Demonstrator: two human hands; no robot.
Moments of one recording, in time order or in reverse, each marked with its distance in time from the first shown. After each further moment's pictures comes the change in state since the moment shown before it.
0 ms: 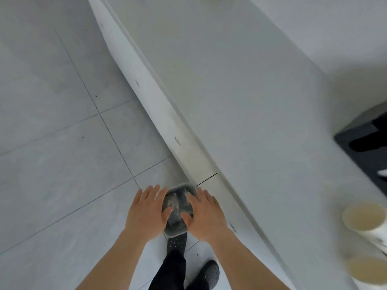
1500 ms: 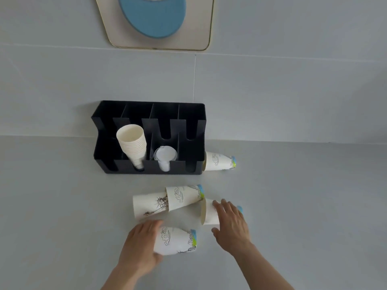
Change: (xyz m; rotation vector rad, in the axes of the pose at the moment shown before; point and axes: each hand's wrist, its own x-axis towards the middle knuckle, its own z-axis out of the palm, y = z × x) left_hand -0.086 0.456 -0.026 0.395 -0.102 0.892; right_hand -0.403 0.344 -0.010 0.399 0.603 0.908
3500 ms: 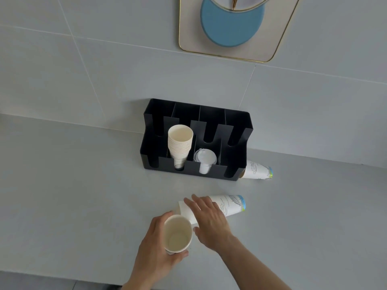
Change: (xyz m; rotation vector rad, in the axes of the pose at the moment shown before) left_hand -0.049 -0.084 -0.014 -0.689 0.354 -0.010; right_hand 0.031 -0.179 0.016 -0.090 0.040 -0.439
